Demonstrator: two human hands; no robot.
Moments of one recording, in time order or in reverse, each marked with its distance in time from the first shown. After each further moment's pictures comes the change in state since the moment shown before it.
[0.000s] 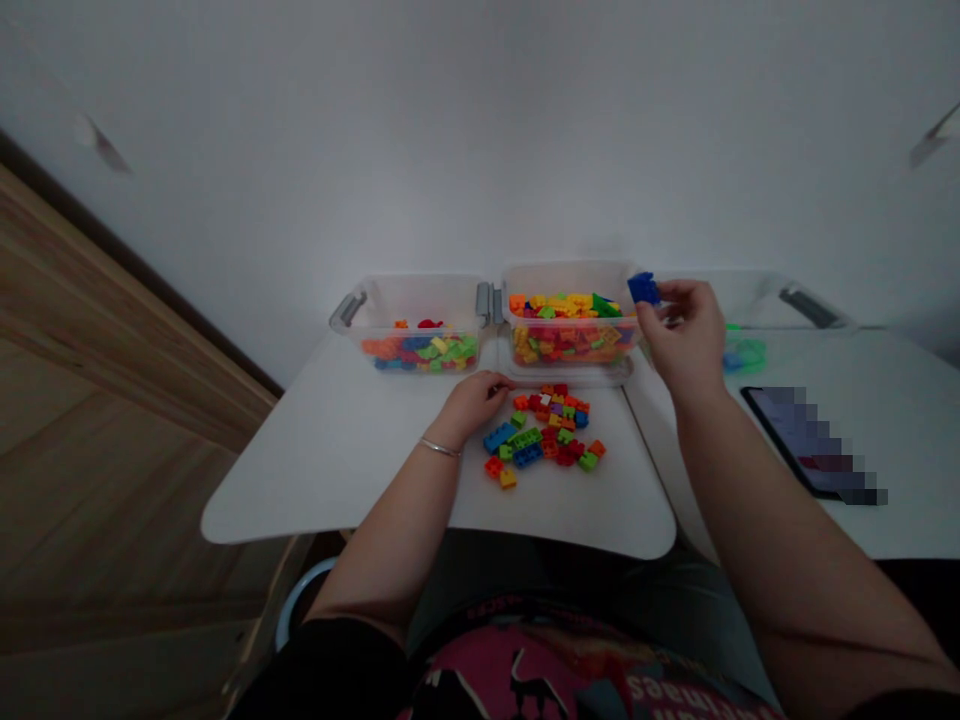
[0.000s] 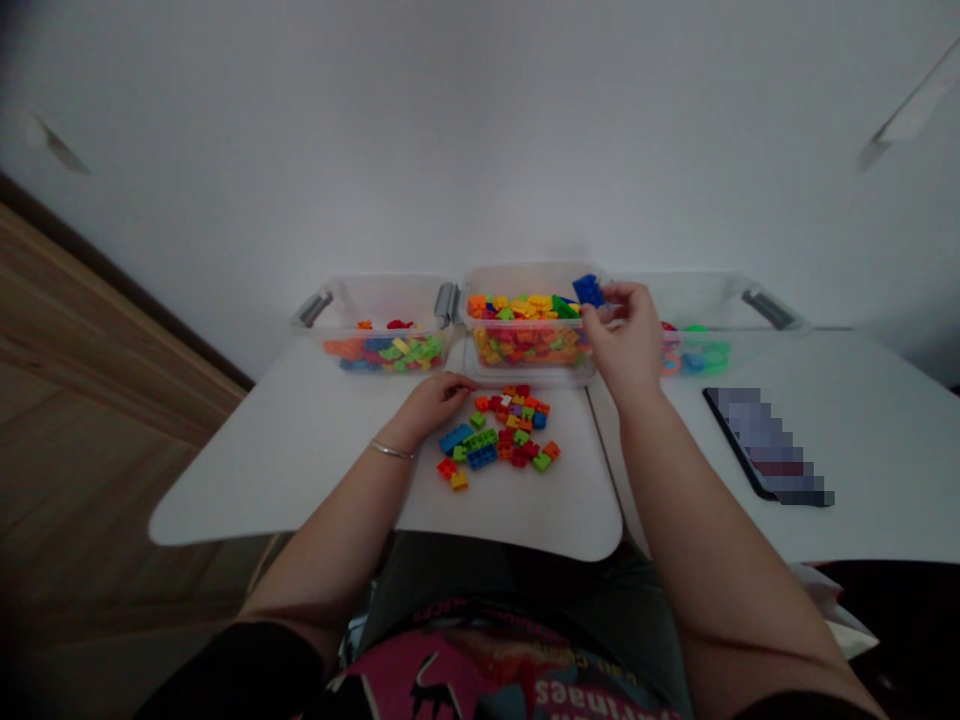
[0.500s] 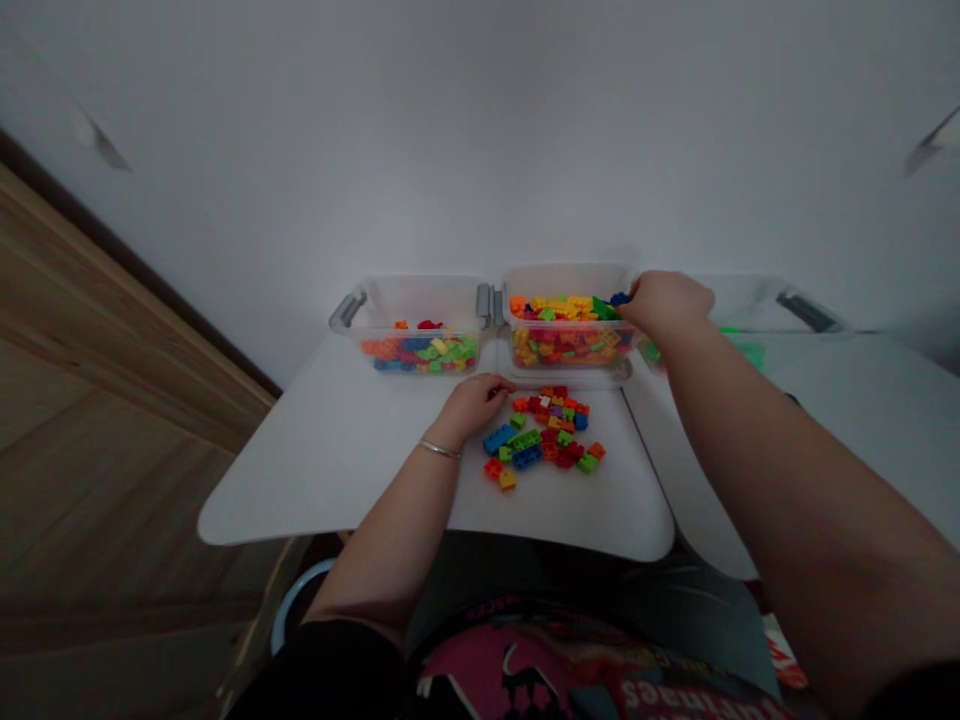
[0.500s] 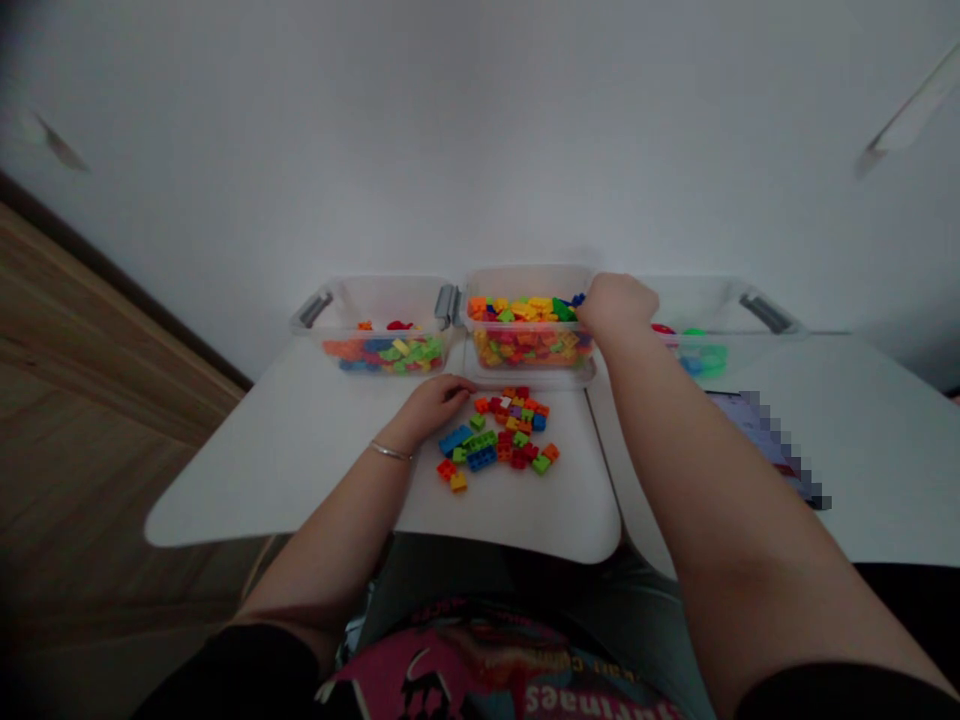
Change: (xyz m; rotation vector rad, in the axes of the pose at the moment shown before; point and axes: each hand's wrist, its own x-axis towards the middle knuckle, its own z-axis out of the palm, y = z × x) left_hand 0.000 0.002 -0.001 0.002 -0.017 -0.010; right_hand 0.069 -0.017 0.026 -0.833 -0.442 0.195
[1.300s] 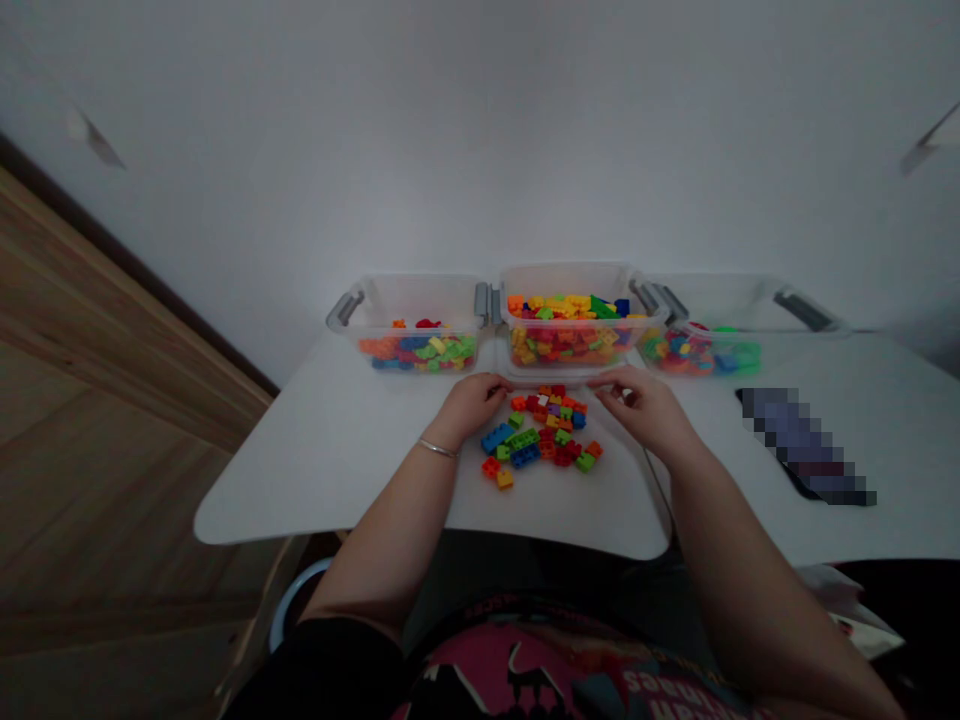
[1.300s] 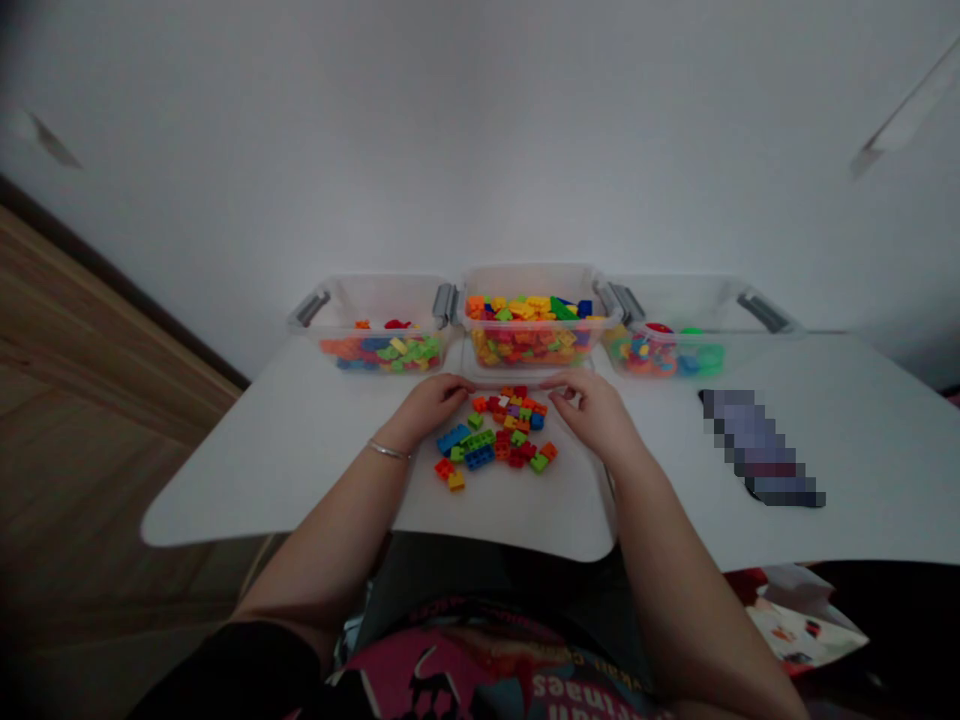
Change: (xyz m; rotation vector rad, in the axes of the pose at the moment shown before) left_hand 0.001 0.001 0.000 0.051 -0.023 0.014; right_hand -0.121 0.047 0.061 0.786 -0.037 -0.528
